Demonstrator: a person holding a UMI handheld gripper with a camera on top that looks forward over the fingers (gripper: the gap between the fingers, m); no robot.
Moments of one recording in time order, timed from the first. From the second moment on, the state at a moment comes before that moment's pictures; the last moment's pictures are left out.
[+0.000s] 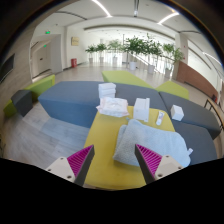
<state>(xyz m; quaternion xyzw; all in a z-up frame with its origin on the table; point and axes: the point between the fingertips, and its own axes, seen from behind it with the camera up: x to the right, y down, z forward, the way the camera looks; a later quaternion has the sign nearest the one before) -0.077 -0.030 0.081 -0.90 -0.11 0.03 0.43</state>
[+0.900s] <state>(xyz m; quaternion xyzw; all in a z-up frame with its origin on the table) 0.024 0.073 0.082 -0.87 -0.03 0.02 0.50</state>
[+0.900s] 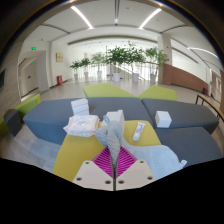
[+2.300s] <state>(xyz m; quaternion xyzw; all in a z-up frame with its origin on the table) 0.116 -0.137 0.214 -0.86 -0.02 -0.03 0.51</state>
